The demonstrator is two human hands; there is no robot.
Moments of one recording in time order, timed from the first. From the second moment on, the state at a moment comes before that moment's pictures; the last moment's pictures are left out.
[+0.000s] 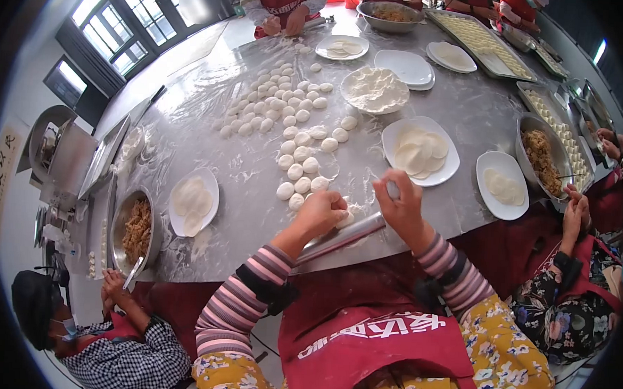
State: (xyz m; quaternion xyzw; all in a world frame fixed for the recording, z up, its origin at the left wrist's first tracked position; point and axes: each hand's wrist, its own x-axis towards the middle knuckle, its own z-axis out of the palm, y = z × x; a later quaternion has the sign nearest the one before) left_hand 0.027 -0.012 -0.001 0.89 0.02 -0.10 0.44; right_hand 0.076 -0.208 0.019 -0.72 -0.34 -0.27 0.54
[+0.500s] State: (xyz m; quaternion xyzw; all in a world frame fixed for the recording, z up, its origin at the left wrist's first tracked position) left_hand 0.029 -0.026 0.001 0.93 -0.03 -0.06 0.37; right_hand 0.098 -0.189 0.002 -0.76 -0.30 -0.26 0.52
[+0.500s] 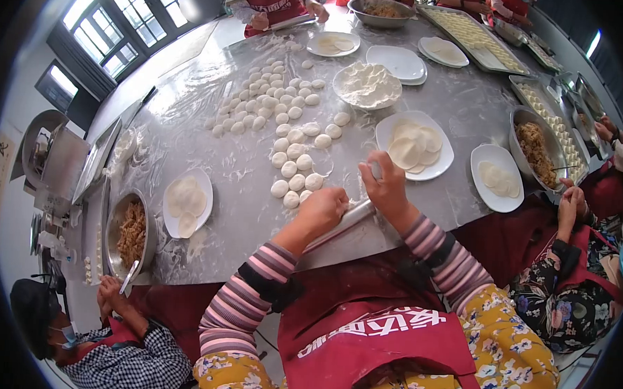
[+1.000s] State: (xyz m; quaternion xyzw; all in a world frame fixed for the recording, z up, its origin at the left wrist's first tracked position) left_hand 0.020 -0.018 0.008 0.91 -0.04 -0.09 0.40; right_hand 0.084 -0.200 0.001 -0.75 -0.29 -0.28 0.52
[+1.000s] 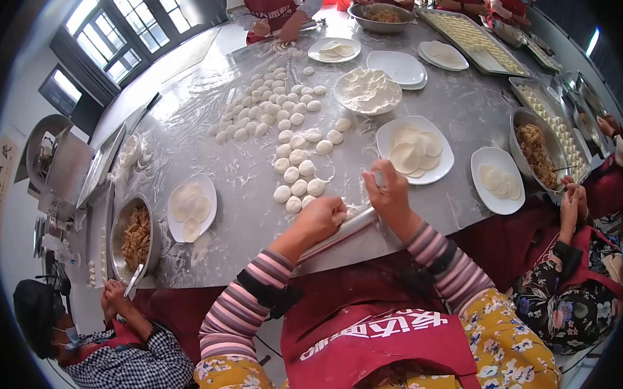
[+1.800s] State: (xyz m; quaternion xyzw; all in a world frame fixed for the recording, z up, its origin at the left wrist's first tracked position) left_hand 0.023 -0.022 0.009 0.93 -0.02 -0.06 0.37; right_hand 0.099 -0.187 -0.001 -0.75 -0.29 -0.26 0.53
